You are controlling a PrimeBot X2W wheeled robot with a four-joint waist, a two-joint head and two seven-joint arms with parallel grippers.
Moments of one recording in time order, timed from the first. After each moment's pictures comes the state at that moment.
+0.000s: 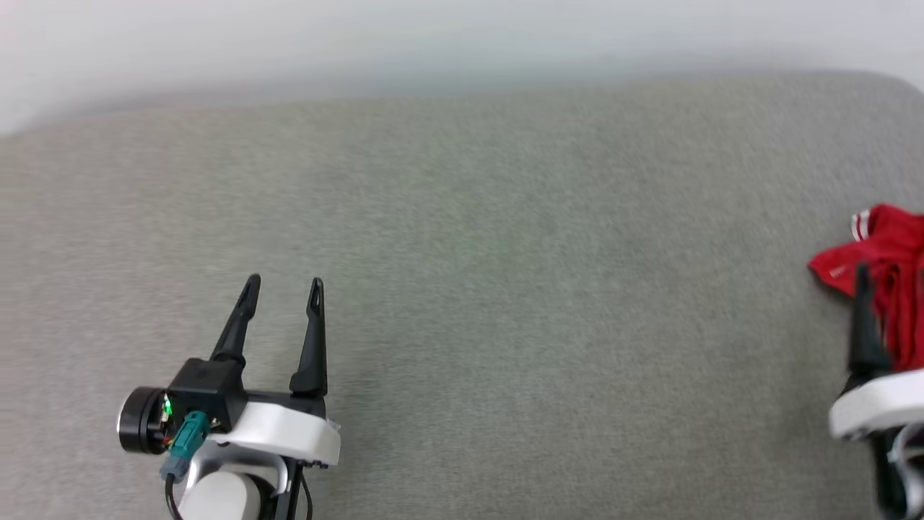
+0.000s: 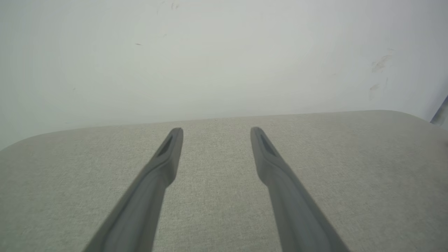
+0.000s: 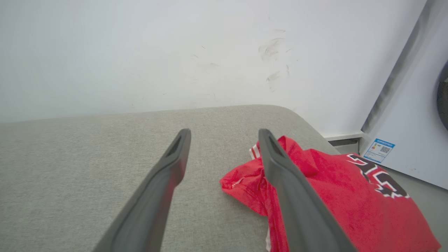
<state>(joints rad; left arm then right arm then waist) -0.14 0.23 -0.23 0.04 -0.27 0.12 -0.26 -0.21 -0.16 -0.27 0.21 0.13 0.13 -0.17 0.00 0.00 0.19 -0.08</state>
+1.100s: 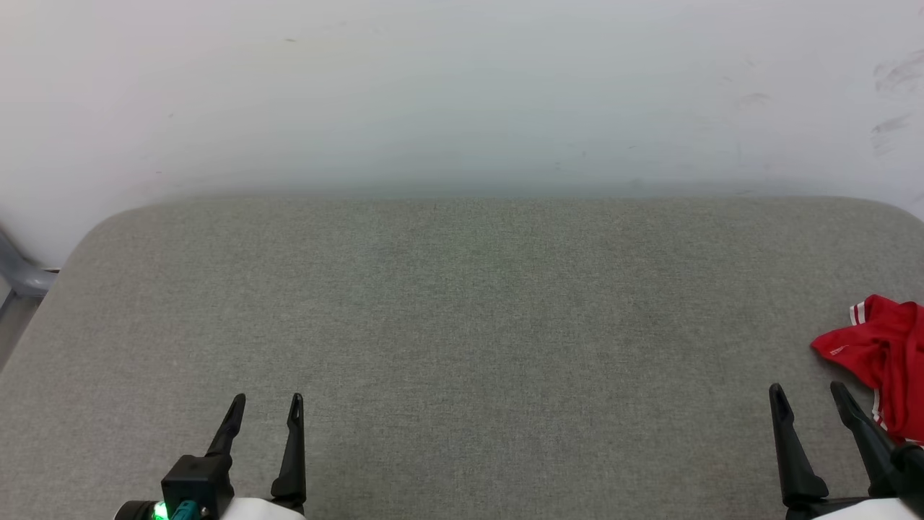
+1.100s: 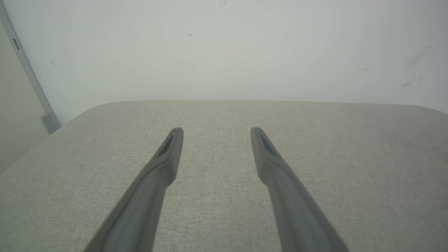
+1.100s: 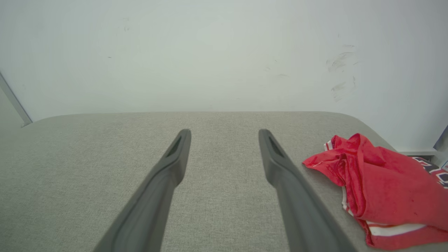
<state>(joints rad) 0.08 0.20 -0.14 0.12 -0.25 0.06 -0.26 0.23 -0.05 -0.12 -0.25 0.15 0.13 0.03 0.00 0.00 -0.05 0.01</state>
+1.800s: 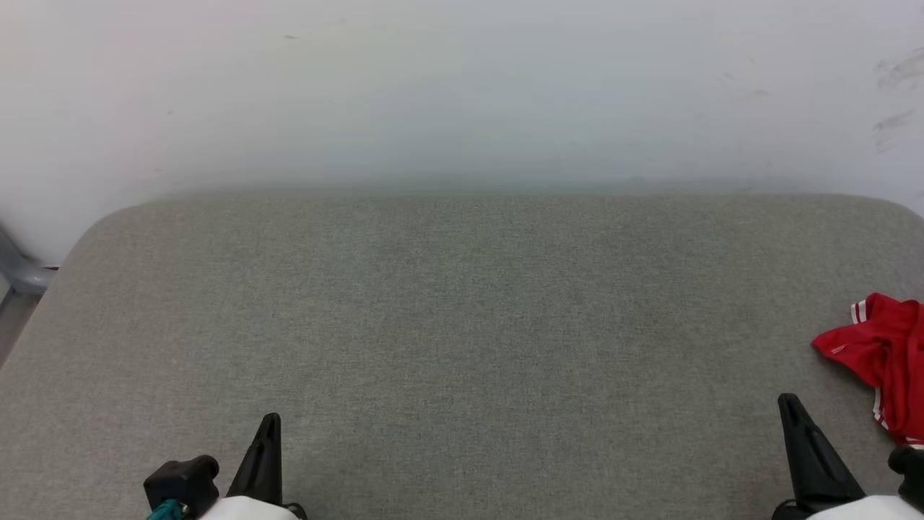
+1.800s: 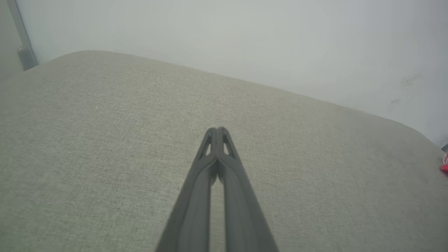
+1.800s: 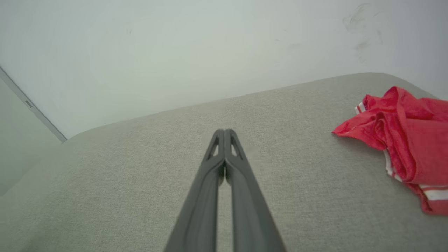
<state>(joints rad) 0.08 0.16 -0.11 0.18 -0.42 0.02 -0.20 0.22 -0.05 -0.11 -0.16 0.35 0.13 0.03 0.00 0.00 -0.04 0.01</state>
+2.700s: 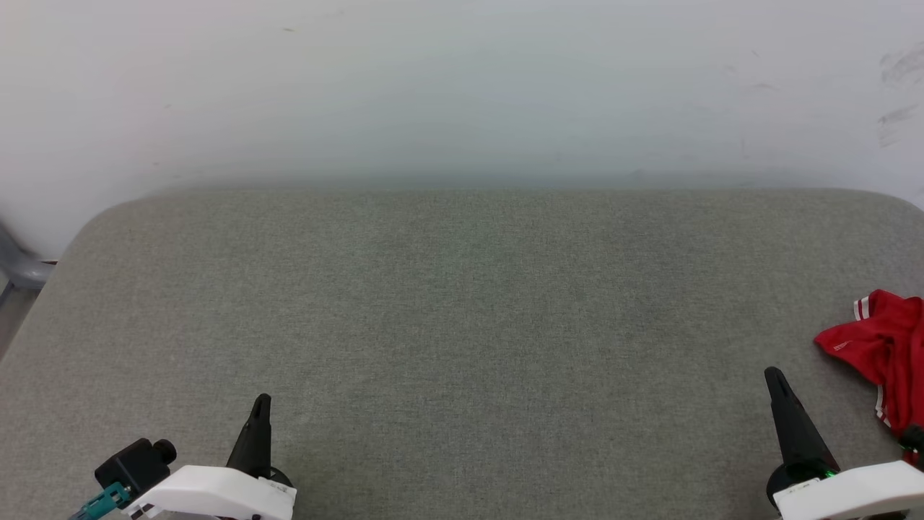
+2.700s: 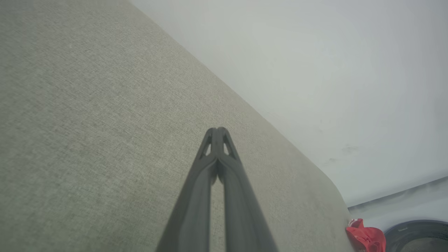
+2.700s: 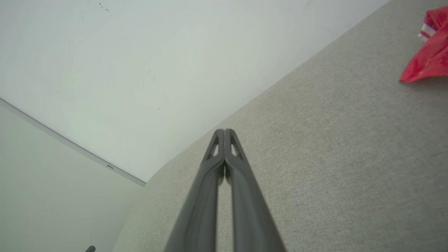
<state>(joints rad) 0.01 0.12 -0.03 0.20 -0.86 -0.04 -0.09 0.10 -0.06 -0.09 -0.01 0.84 0.13 0.04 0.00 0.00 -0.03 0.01</state>
